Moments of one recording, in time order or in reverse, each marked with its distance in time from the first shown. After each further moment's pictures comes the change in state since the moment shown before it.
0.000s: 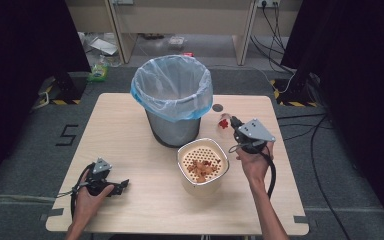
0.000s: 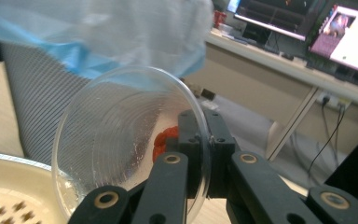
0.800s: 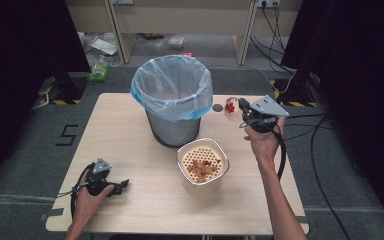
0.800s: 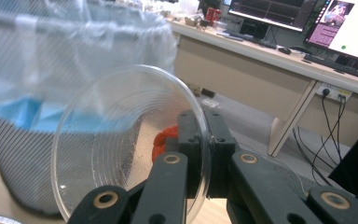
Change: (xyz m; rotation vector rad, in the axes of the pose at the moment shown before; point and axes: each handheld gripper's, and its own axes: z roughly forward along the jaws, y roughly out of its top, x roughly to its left) left arm 0.000 0.000 0.000 -0.001 0.001 0.000; right arm -0.040 0.043 0.010 0.013 -0.005 0.050
